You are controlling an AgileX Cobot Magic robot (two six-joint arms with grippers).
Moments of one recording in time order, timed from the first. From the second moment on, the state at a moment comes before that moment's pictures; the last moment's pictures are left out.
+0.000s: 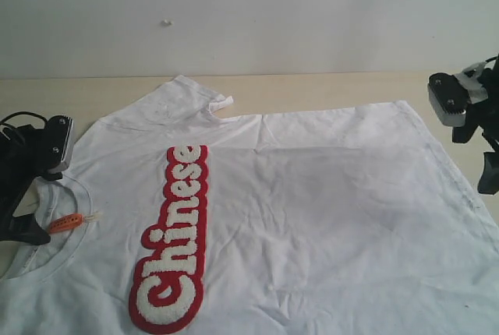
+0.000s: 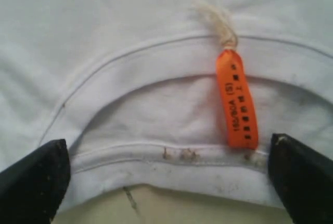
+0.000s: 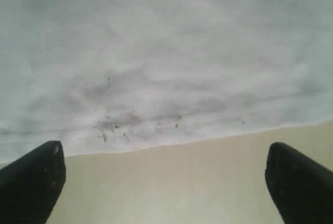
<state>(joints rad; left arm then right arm) -0.02 1.94 -1.05 -0.32 0.61 1.71 -0.24 2.10 -1.52 0.05 1.12 -1.58</state>
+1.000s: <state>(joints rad) -0.02 1.95 -1.06 -0.34 0.62 1.74 -0.24 2.21 -1.52 0.06 1.06 -1.54</state>
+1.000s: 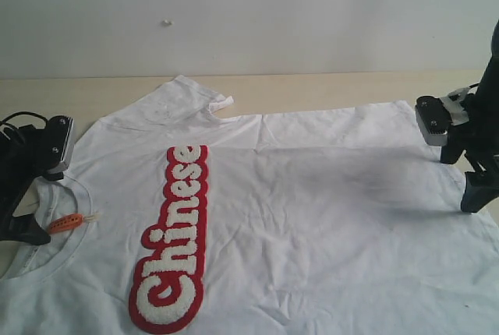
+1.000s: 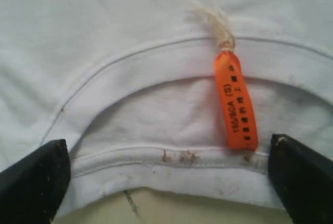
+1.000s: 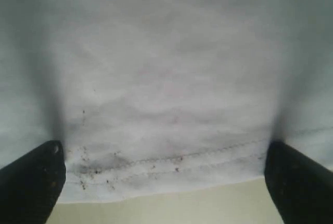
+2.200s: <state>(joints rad) -0.01 1.95 -1.06 -0.34 0.66 1.78 -0.20 2.17 -1.46 -0.07 0.92 -1.46</state>
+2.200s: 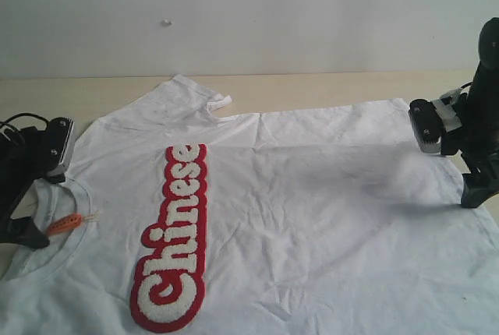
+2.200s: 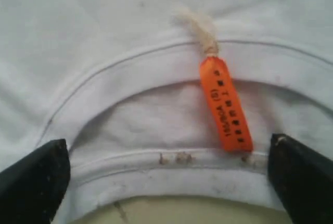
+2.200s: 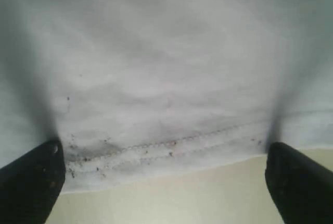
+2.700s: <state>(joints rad) -0.01 1.82 -1.03 -0.24 0.85 1.71 -0.20 2.17 -1.46 -0.01 0.92 -1.49</state>
